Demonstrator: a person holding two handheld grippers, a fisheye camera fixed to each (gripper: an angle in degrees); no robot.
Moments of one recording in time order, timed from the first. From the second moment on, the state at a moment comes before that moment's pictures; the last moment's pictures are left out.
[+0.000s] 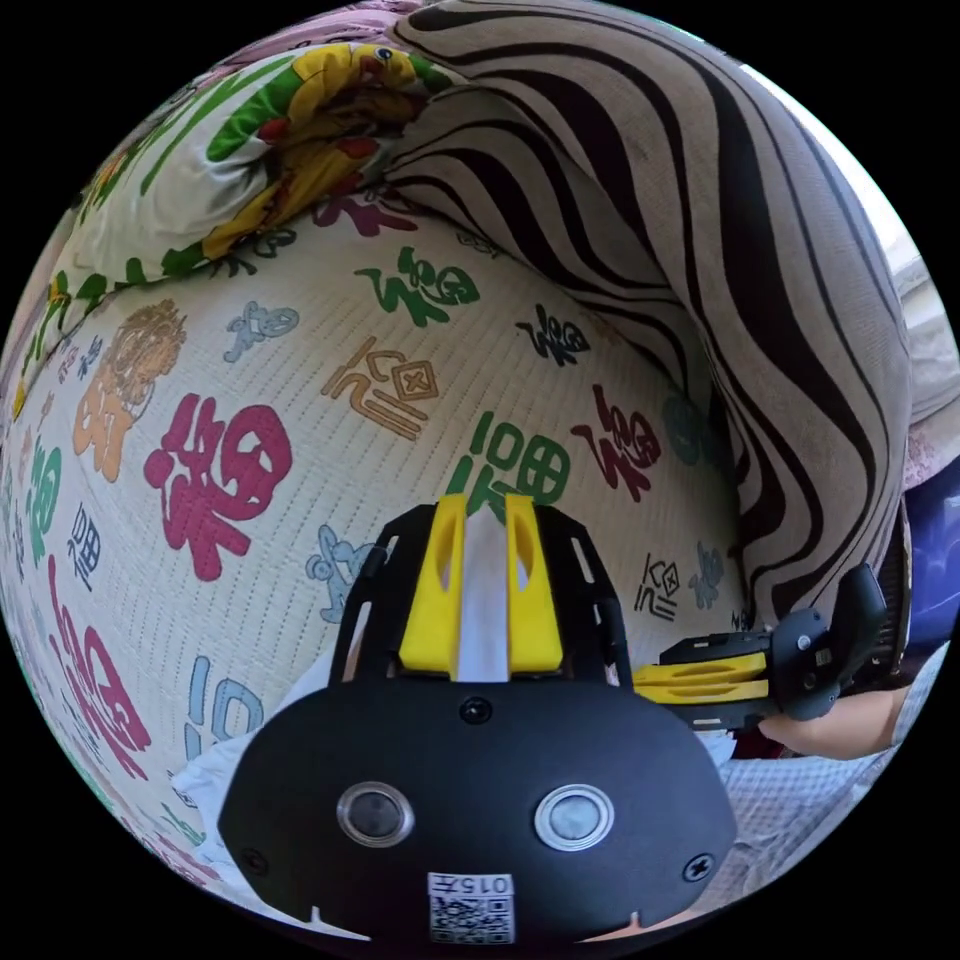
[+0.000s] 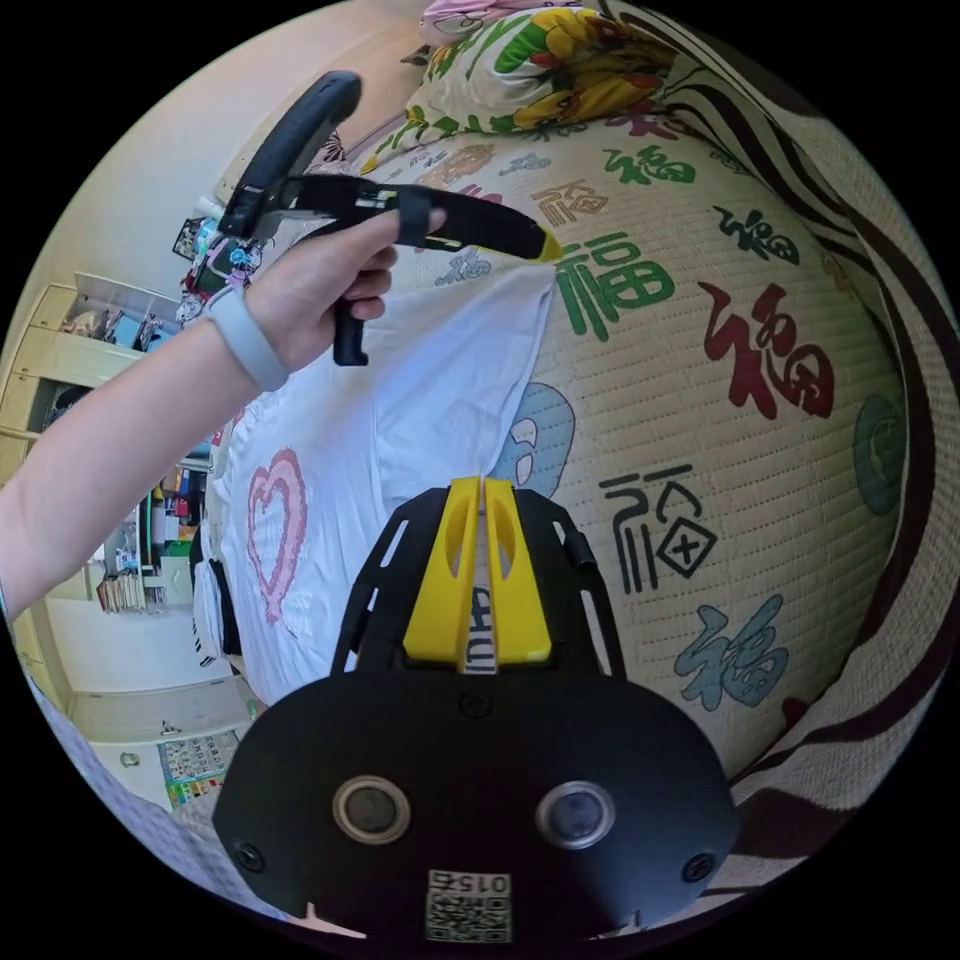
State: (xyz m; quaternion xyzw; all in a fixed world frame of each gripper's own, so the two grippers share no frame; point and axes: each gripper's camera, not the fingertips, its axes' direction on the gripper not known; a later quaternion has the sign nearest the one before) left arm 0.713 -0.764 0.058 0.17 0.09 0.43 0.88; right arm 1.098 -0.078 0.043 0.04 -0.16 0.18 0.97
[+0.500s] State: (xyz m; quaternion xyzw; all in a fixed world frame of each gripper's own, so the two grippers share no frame) left arm 0.656 -0.787 0.031 0.21 0.19 0.40 0.87; right arm 1.100 -0.104 0.032 0.05 -0.14 0.17 0.97
